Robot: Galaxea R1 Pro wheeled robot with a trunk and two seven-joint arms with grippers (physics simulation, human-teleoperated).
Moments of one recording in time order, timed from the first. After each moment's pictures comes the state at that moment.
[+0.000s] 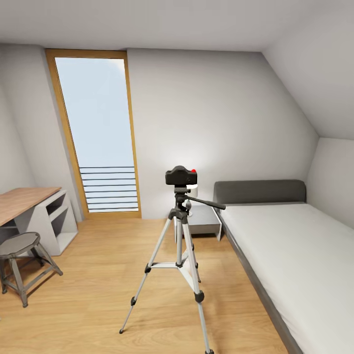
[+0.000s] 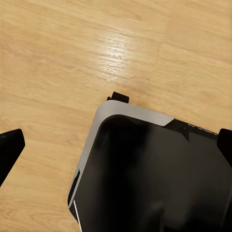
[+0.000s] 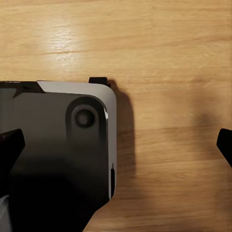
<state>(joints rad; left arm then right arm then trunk) -0.17 0.06 -0.60 -0.02 0.94 -0.03 0.02 -0.16 -0.13 0.18 0.03 -0.18 -0.04 0.11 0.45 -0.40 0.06</state>
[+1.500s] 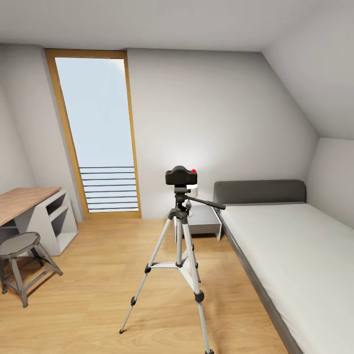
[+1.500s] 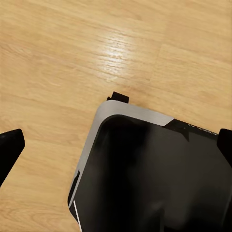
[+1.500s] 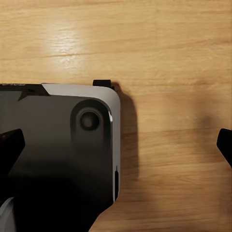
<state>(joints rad) -0.17 0.06 -0.60 -0.02 0.94 -0.03 0.02 -0.16 -0.12 0.17 0.02 -0.17 -0.04 0.11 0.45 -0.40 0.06</state>
